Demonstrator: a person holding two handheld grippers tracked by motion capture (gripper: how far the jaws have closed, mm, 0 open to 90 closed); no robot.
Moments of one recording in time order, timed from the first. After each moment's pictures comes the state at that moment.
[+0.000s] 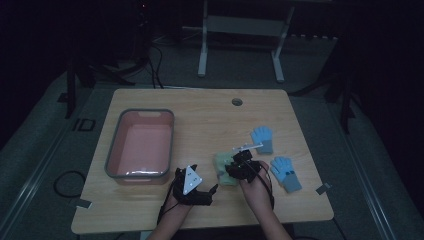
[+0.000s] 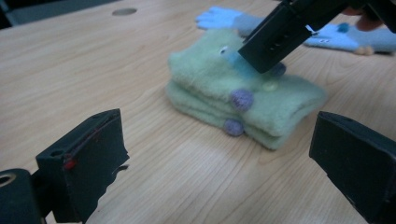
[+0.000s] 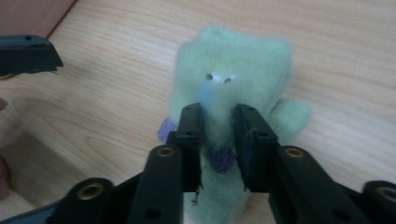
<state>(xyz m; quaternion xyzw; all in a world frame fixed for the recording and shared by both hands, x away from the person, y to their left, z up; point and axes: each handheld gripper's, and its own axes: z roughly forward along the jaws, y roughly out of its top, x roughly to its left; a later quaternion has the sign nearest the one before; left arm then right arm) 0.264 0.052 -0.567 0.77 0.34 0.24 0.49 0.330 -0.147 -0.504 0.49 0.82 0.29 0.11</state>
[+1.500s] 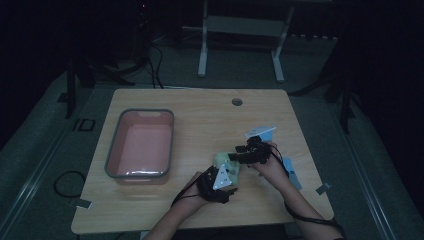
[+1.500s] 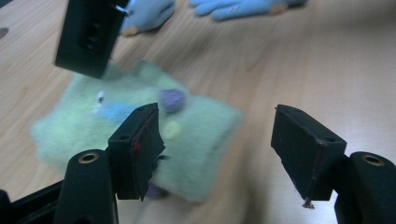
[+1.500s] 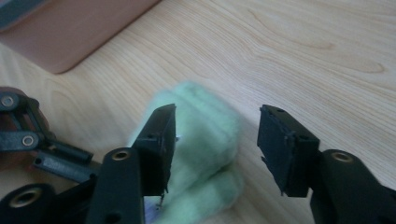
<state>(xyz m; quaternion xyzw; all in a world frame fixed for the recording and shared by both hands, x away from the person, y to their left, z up) 0.292 -0.010 -0.550 0.88 0.16 0.19 0.42 0.401 -0.196 -0.511 0.34 0.86 0.38 0.03</state>
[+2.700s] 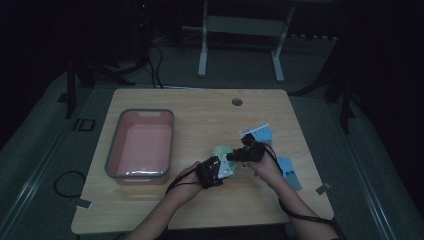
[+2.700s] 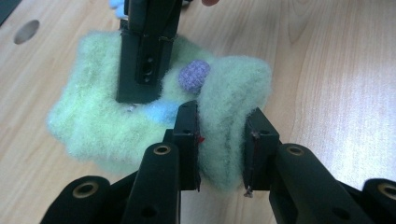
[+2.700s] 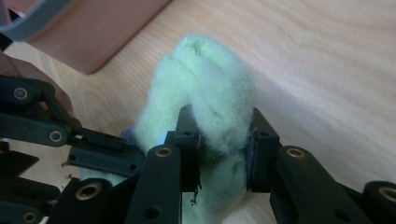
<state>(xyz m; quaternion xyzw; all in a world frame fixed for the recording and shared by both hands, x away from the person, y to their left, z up) 0.310 -0.003 -0.513 0.91 0.14 0.22 0.33 0.406 -0.179 -0.509 0.34 0.86 0.38 -0.05</state>
